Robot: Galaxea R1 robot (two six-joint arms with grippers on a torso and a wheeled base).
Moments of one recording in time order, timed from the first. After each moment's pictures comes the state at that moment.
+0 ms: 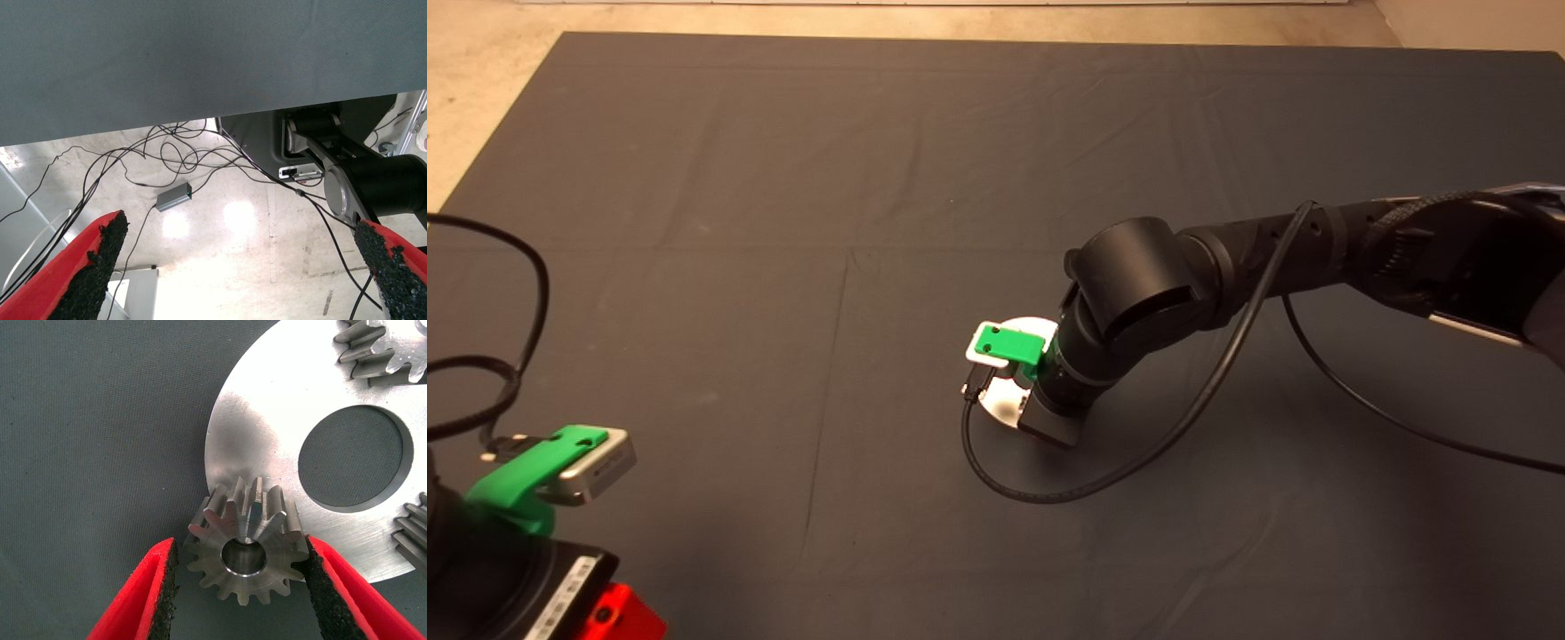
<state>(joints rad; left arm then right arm) -0.54 1.84 -0.34 -0.06 1.53 -1.37 0.27 2.85 -1.02 -0.39 -1.54 0.69</state>
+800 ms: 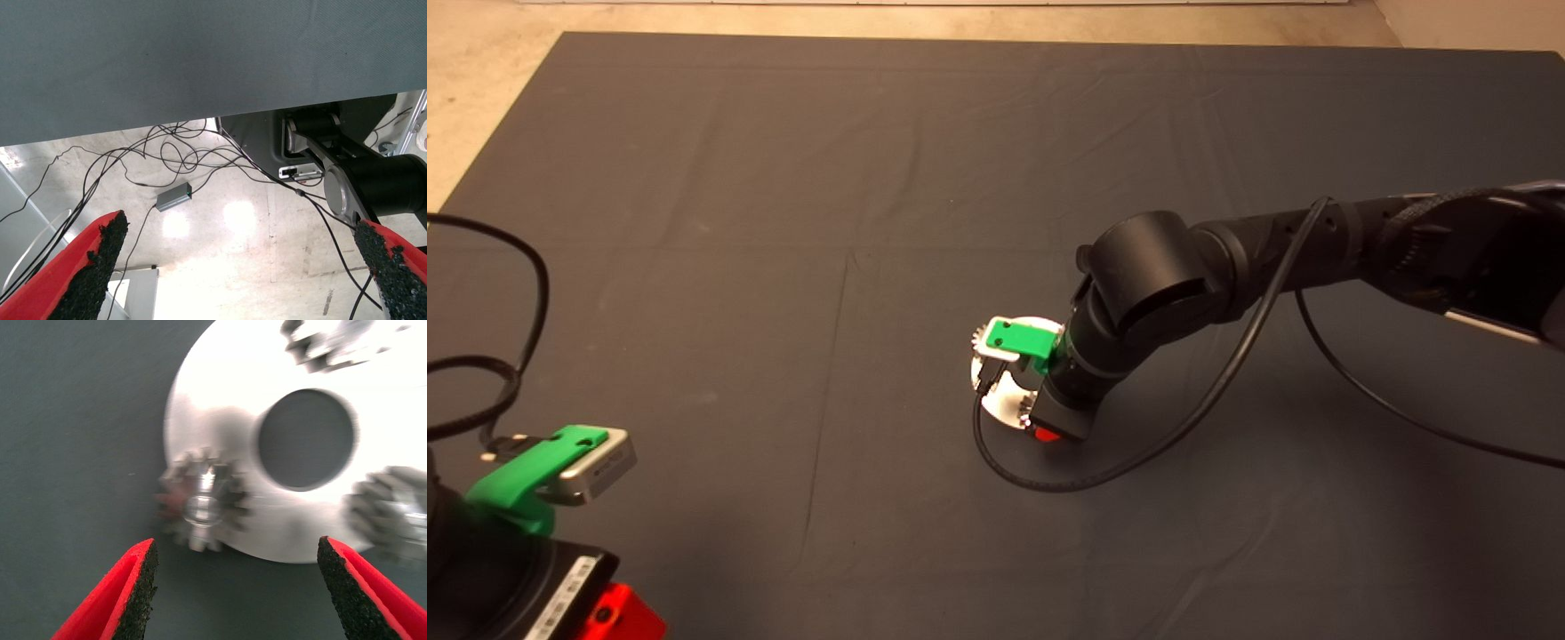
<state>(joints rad) -0.54 1.84 -0.34 -0.06 1.53 -1.37 0.31 2.82 -1.02 -0.38 -1.53 0.69</state>
